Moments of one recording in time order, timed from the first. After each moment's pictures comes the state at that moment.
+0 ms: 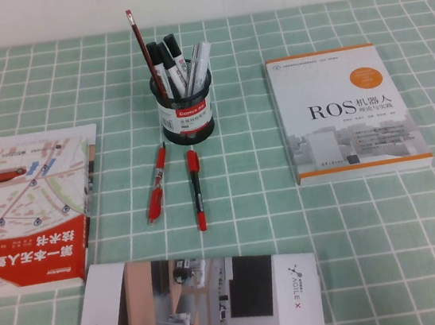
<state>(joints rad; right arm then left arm) 0.11 0.50 -0.36 0.48 0.63 0.07 0.03 -0.01 0.02 -0.01 0.38 0.02</state>
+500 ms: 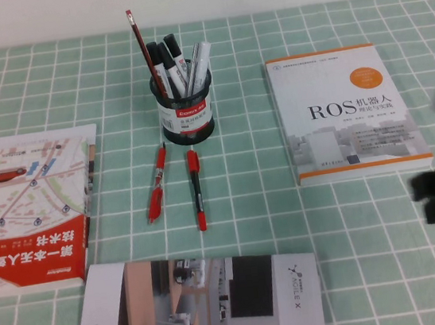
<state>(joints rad) 0.27 1.22 -0.86 0.28 0.87 0.11 0.03 -0.01 0.02 -0.01 0.38 0.02</state>
